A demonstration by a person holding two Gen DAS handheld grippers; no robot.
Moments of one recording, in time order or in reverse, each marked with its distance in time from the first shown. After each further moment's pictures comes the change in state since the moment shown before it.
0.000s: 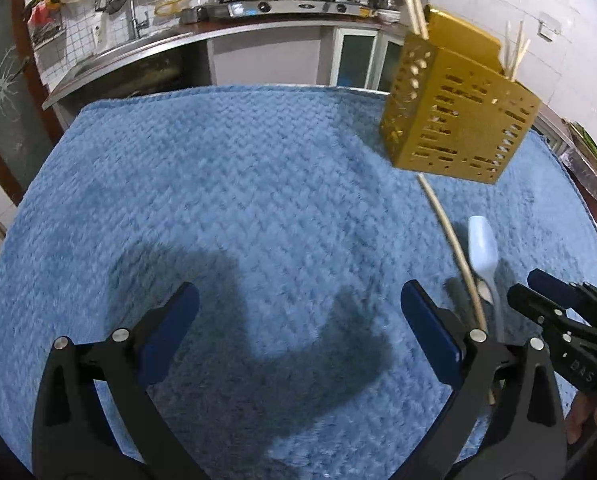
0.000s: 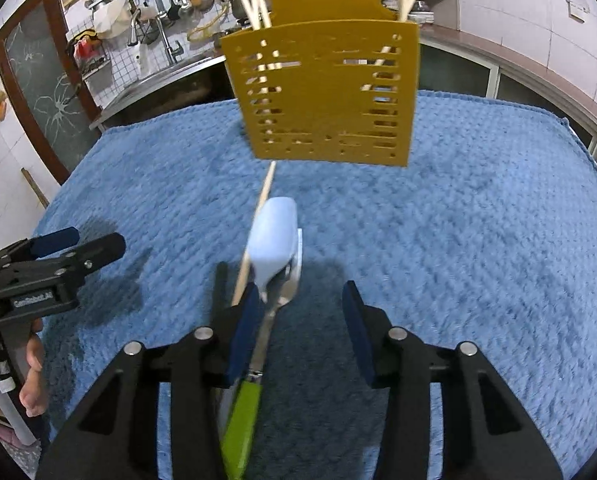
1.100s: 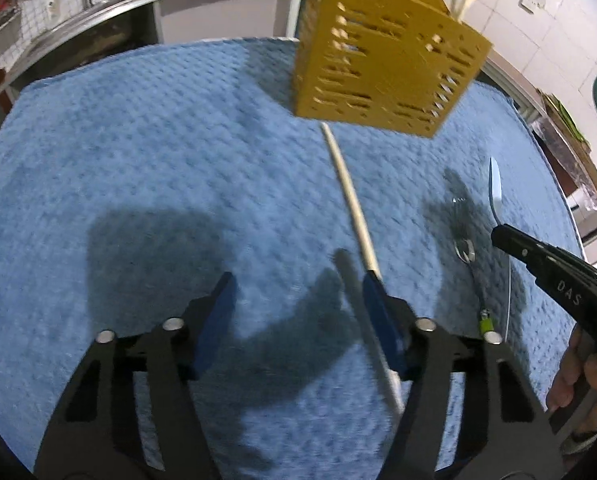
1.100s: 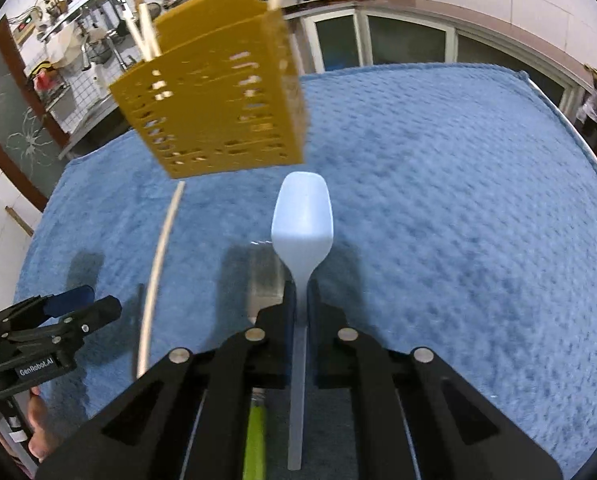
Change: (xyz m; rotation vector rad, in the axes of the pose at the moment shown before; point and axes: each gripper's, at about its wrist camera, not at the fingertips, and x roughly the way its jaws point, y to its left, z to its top) left arm 0.016 -0.079 -0.004 0.033 0.183 -0.136; right arm -0.010 -0.088 0.018 0.155 0.060 -0.041
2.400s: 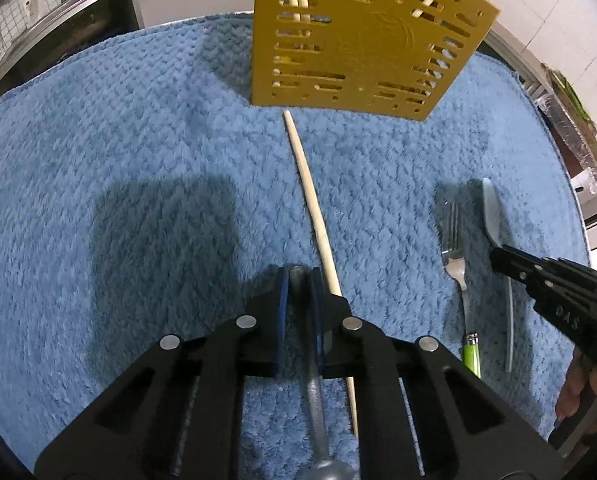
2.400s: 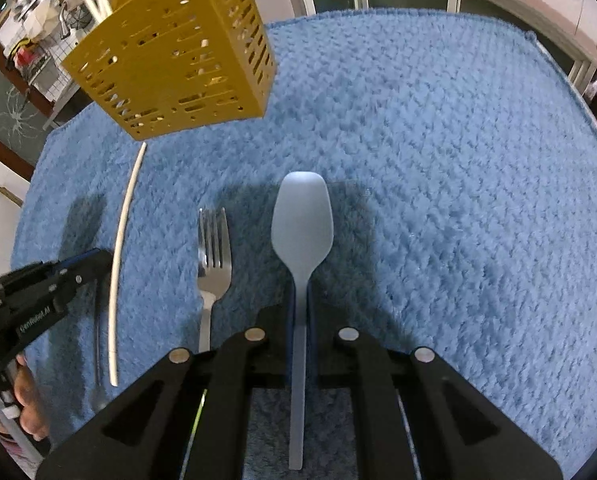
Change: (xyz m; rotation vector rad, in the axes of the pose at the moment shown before) left arm 0.028 -0.026 0.029 0.022 0.114 0.006; right arm 0.024 -0.027 0.015 0.012 0.233 0.004
